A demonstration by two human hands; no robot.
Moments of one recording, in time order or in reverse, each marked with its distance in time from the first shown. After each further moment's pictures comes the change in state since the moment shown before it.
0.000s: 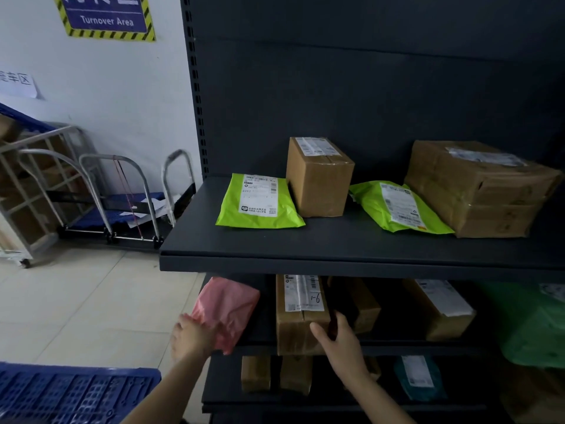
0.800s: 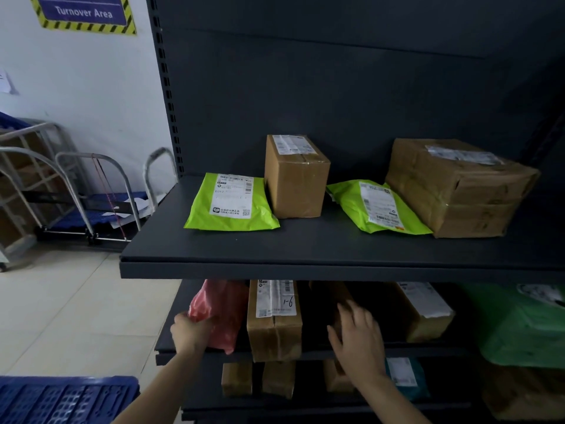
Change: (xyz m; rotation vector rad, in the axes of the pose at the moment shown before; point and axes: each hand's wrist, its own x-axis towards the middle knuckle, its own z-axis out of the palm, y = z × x) left_hand -0.012 0.038 0.026 -0.362 -0.039 -0.021; right_hand 0.021 0.028 -0.063 -0.919 0.316 -0.366
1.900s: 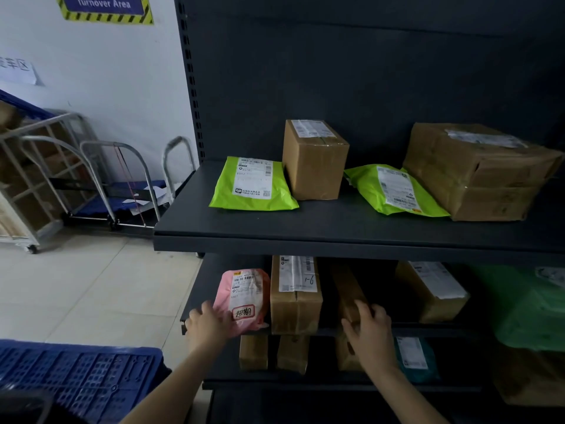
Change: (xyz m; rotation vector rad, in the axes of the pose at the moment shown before) left_hand -0.021 -0.033 -0.019 0.575 -0.058 0.214; right_hand -0.028 -0.011 -0.001 0.277 -0.123 0.212
